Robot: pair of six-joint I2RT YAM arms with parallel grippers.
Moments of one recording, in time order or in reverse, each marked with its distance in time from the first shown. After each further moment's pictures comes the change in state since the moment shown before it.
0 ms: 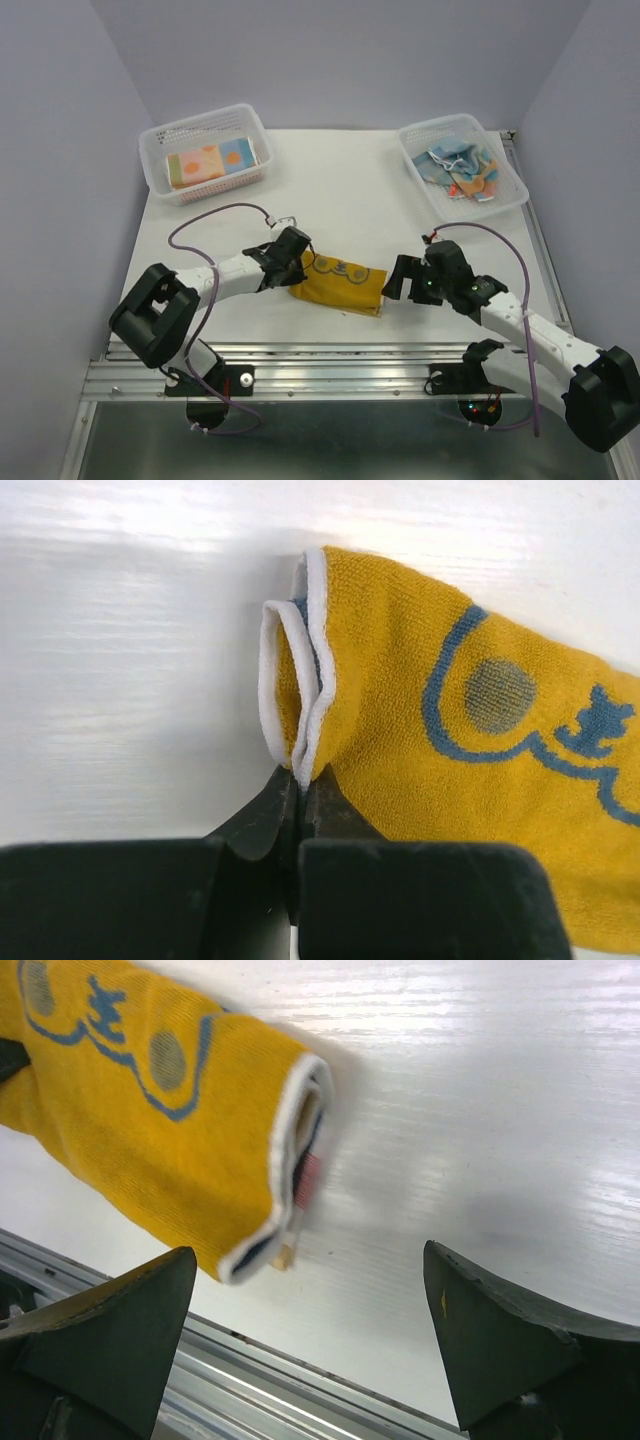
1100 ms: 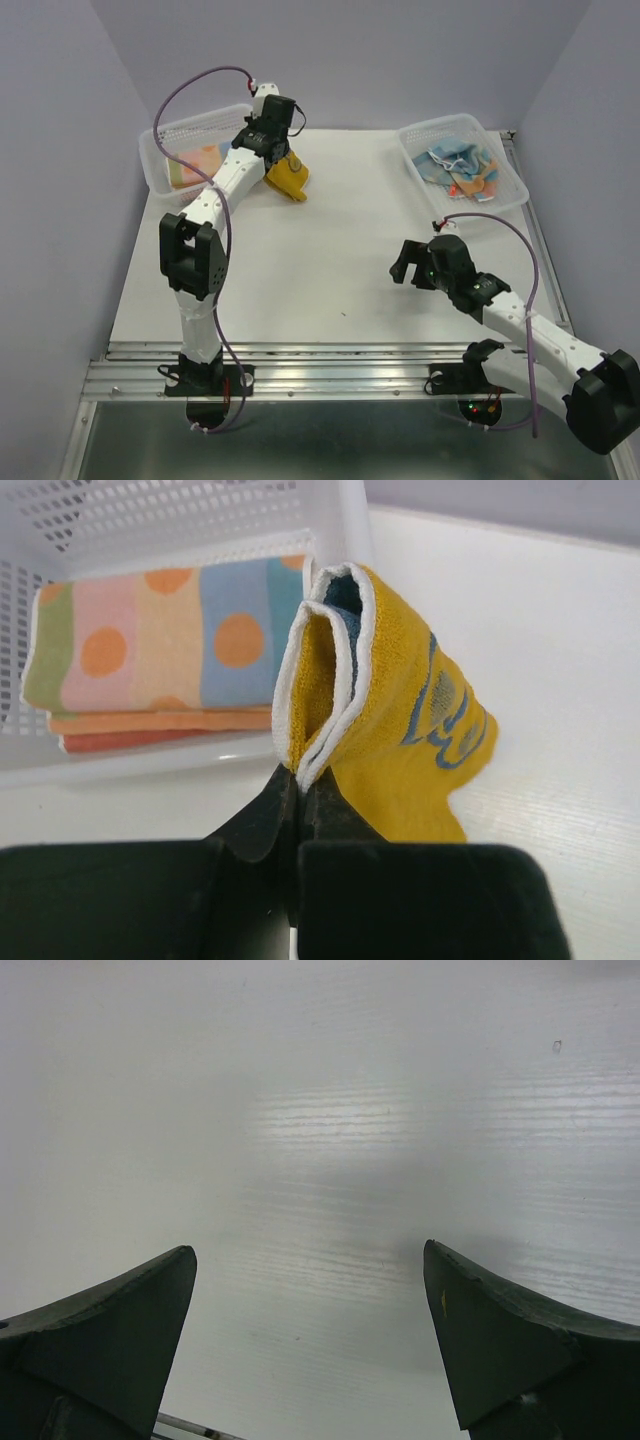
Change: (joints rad) left arm 0.303 0.484 1.154 -0.359 -0.445 0.458; right arm 0.000 -0.019 0.030 0.084 0.292 -0.050
